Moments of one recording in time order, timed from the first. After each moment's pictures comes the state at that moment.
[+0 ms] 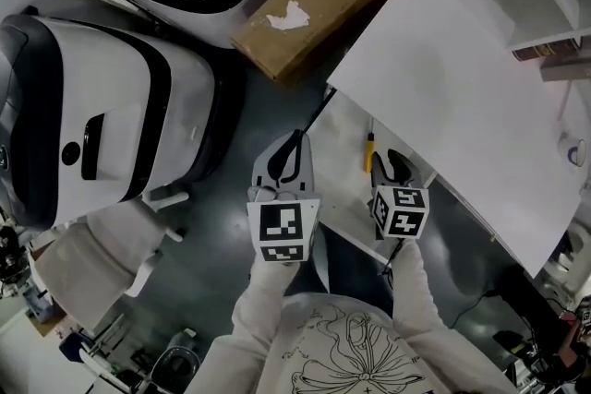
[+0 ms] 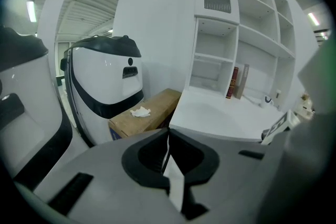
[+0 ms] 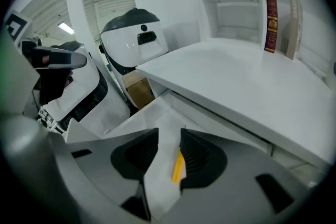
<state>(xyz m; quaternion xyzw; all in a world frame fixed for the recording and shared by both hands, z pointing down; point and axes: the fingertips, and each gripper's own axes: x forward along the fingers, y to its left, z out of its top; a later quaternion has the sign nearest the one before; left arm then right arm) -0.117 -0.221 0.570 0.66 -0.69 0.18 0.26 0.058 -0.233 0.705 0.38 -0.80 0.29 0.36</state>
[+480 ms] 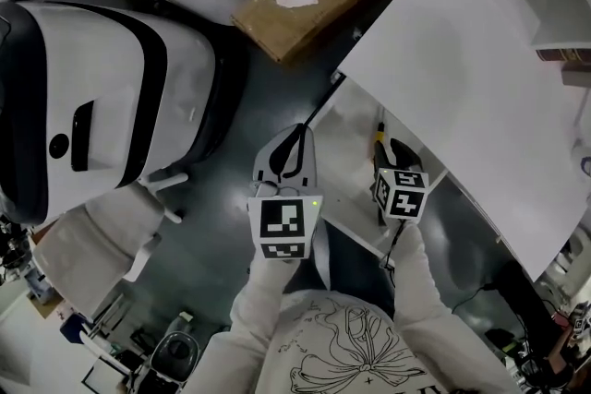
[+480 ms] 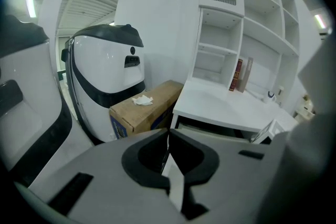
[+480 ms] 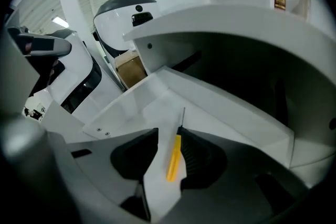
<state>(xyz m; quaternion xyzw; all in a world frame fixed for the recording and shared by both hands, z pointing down) -0.122 -0.213 0.611 0.64 -0.68 0.19 0.29 0.057 -0.227 0.780 0.36 -0.77 0.32 0.41</state>
